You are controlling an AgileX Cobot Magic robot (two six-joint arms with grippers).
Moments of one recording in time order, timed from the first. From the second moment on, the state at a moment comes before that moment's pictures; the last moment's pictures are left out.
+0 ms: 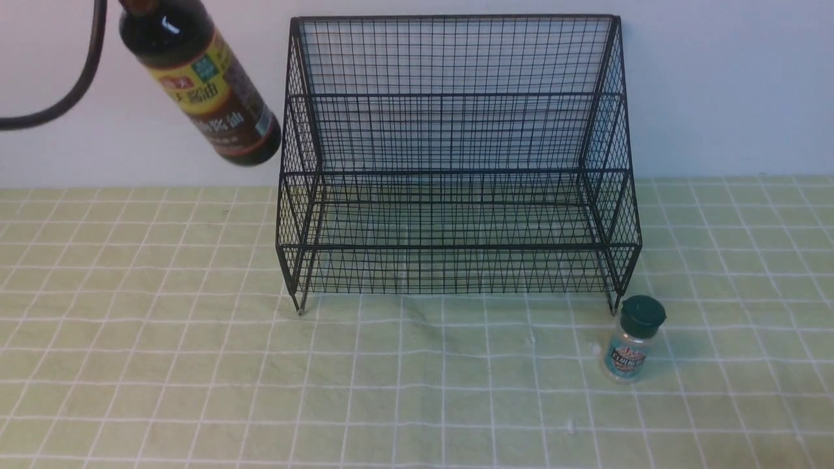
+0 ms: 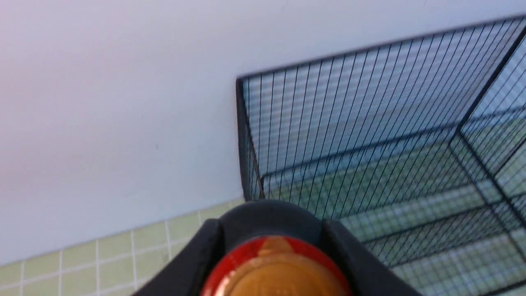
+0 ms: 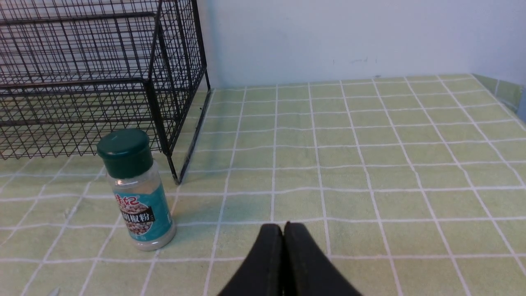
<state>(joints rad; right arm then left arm) 0.00 -0.01 0.02 0.01 0.38 0.09 -0.06 1.42 -1.66 -0.32 0.82 0.26</state>
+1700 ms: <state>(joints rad) 0.00 -0.01 0.02 0.01 0.38 0.09 -0.22 1.71 -1.67 -0.56 0.27 0.40</state>
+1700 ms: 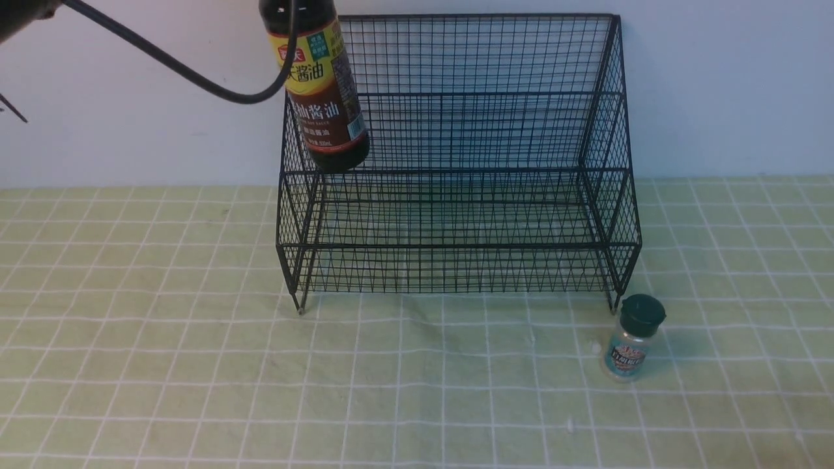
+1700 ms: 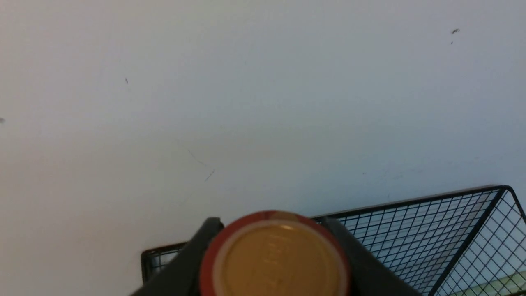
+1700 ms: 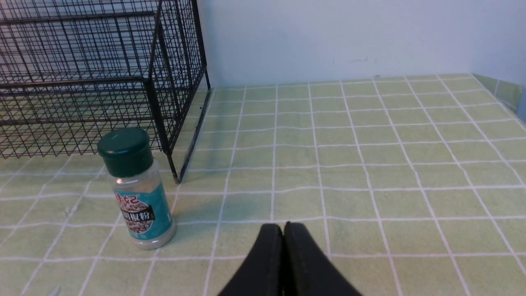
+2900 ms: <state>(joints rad) 0.00 -0.01 0.02 0.01 0.38 0.09 -0.24 1.85 -1.68 -0.57 0.47 0.60</state>
